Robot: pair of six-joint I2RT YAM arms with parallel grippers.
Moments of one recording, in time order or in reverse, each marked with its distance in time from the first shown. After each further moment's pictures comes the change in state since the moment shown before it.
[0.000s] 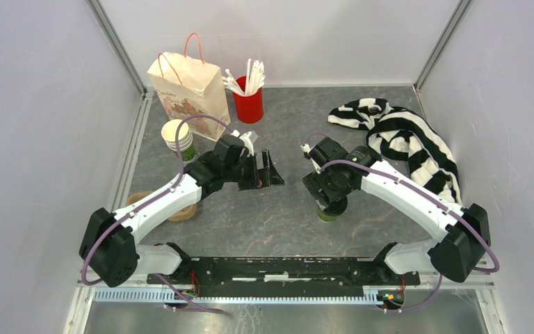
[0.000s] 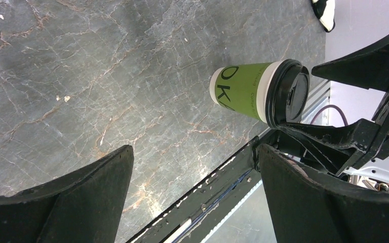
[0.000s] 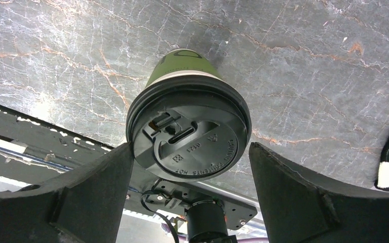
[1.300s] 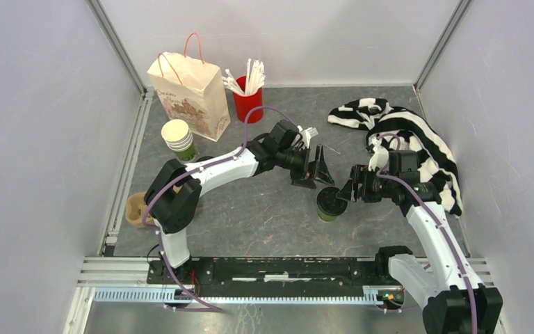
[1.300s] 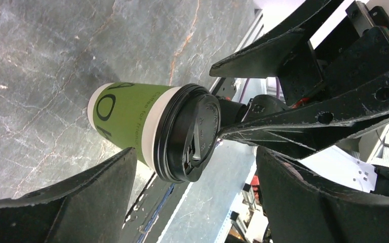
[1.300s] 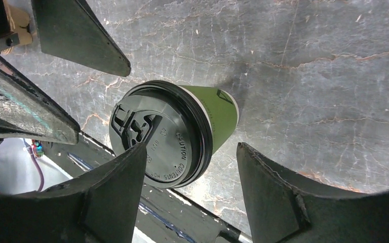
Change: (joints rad) left arm -0.160 0.555 0.445 0.148 0.349 -0.088; right arm -0.673 -0.443 -0.439 0.367 -0.675 0.012
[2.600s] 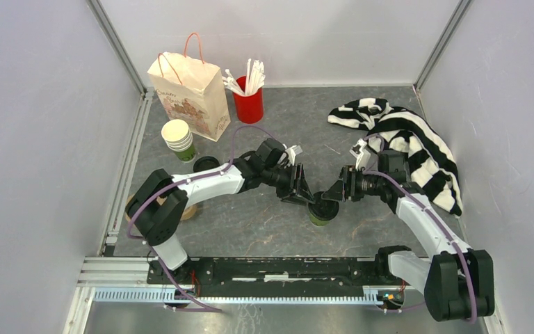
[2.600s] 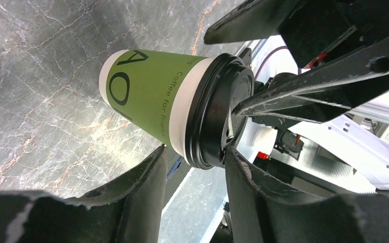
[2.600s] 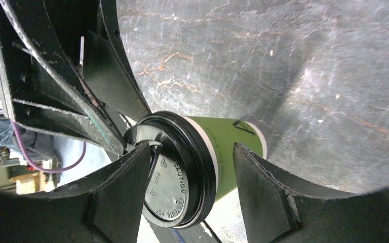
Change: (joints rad) left arm -0.008 -0.148 -0.288 0.067 -0.027 -0.065; right arm 0.032 0.151 -0.186 0.429 -0.344 0.078
